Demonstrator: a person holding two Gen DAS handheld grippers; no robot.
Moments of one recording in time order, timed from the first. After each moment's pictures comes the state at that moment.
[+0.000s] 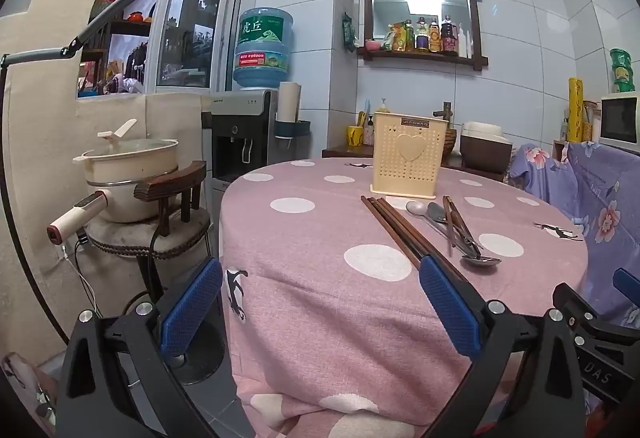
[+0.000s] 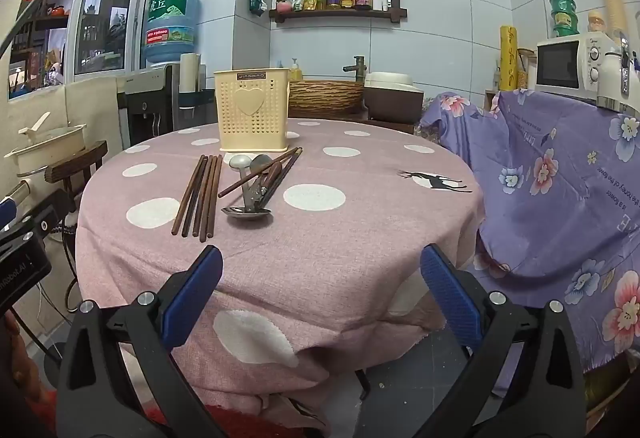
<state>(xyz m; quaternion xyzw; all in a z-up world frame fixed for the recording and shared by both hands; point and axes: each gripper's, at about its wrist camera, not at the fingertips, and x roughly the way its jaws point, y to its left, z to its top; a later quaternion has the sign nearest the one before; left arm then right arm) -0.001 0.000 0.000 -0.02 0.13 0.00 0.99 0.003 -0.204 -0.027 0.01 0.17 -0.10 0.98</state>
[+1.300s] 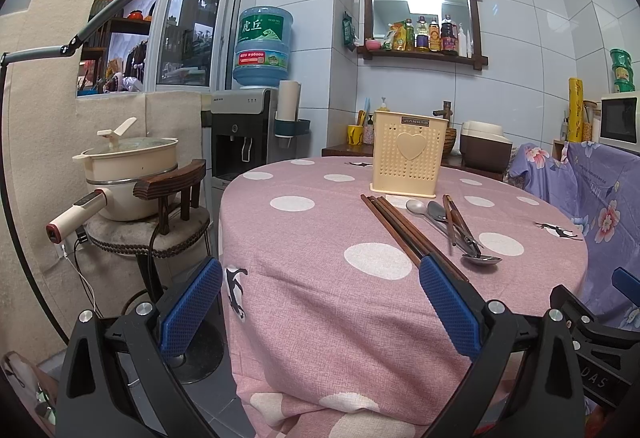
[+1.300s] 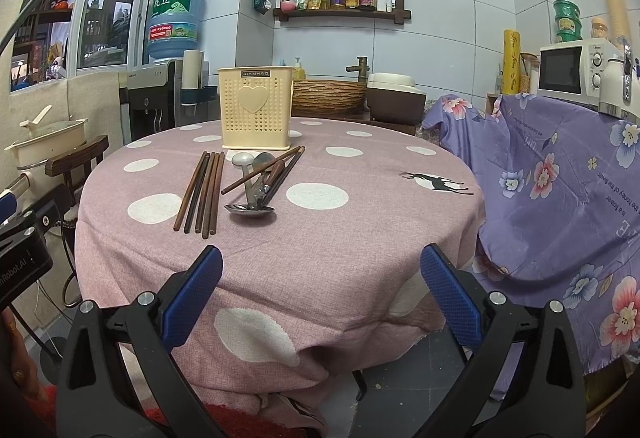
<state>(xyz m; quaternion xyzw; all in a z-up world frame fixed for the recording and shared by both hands) 0.000 0.000 0.000 -0.02 0.14 0.00 0.99 0.004 -0.199 -0.029 0.01 0.18 -0.10 0.98</state>
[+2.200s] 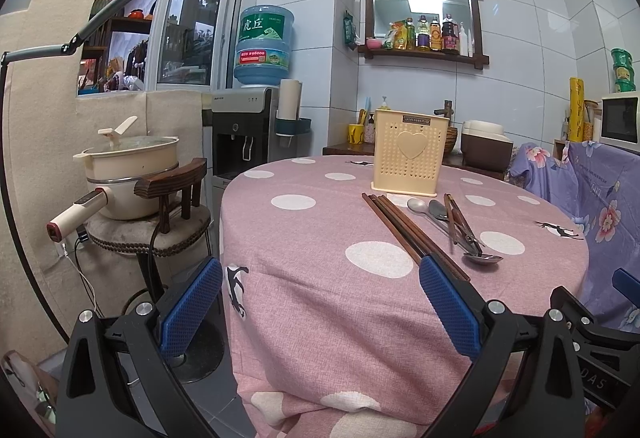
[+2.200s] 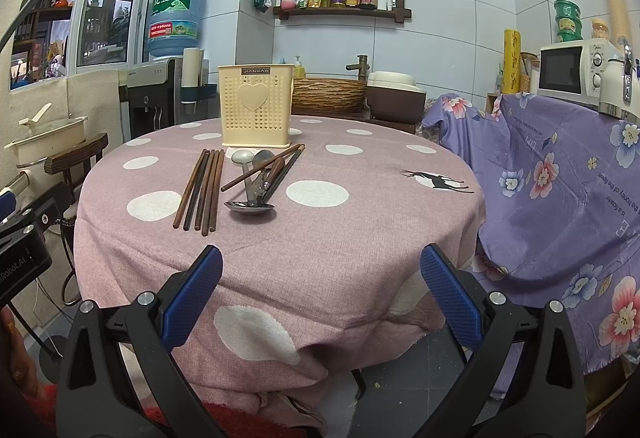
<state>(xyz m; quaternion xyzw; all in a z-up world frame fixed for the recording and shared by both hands) 0.002 -0.001 -0.004 -0.02 0.14 0.00 0.99 0.002 -0.199 -0.029 0.00 0.18 -0.10 0.98</state>
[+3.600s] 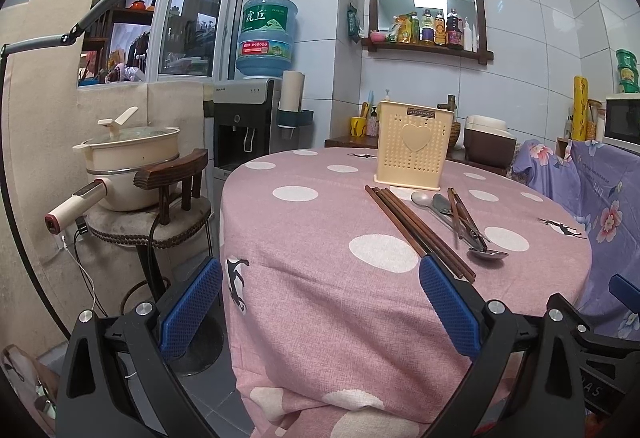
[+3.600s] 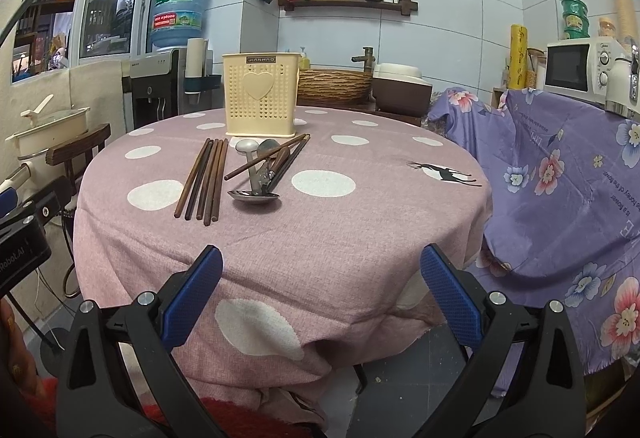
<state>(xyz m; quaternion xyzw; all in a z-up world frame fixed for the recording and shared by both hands) 0.005 0.010 -0.016 -0.02 0.15 0.00 0.99 0.011 -0.195 -0.039 0.00 0.20 -0.09 0.98</state>
